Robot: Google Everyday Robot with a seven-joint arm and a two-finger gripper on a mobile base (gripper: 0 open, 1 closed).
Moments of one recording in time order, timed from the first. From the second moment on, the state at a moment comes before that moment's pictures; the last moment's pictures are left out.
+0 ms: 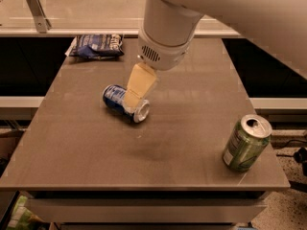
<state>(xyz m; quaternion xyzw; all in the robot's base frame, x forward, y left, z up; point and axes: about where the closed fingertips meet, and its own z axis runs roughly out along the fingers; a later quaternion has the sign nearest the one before) 0.501 -0.009 0.932 -0.46 0.87 -0.01 0.18</state>
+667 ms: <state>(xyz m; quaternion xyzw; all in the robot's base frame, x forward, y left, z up) 0.499 -0.008 0.935 -0.46 0.87 -0.02 0.16</state>
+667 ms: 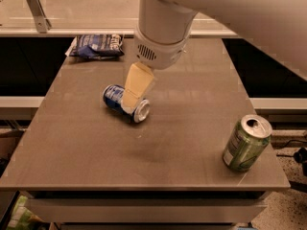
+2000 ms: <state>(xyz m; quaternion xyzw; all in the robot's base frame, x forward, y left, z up) 0.504 0.048 0.922 -0.49 0.86 -0.05 0.12</state>
